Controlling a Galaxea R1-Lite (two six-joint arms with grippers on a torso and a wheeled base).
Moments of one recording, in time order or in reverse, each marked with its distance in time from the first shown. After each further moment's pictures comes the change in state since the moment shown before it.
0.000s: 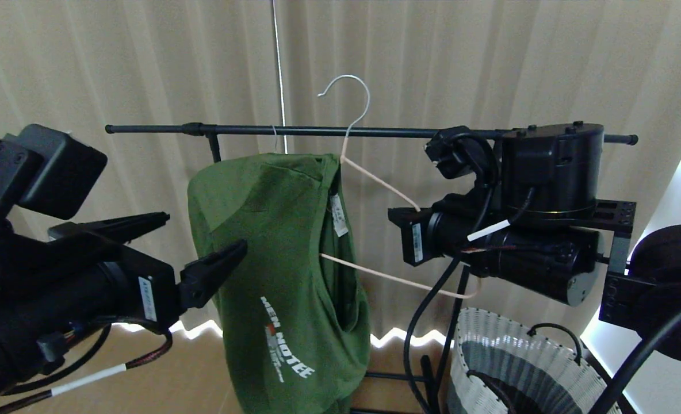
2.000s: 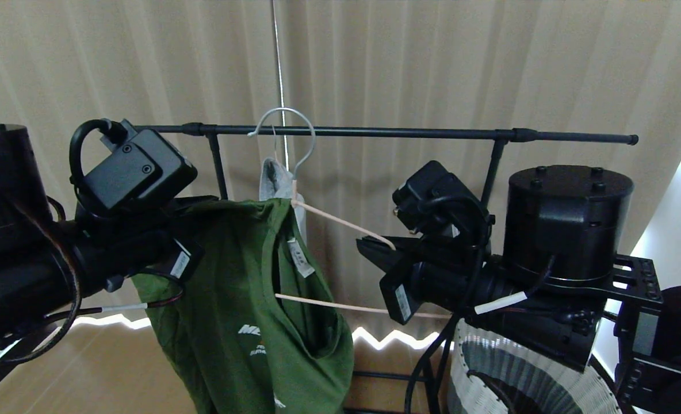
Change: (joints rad) left arm 0.269 0.186 -0.083 -0.093 -0.298 0.519; right arm 0.132 -0.027 0.152 -0.168 0.056 -0.219
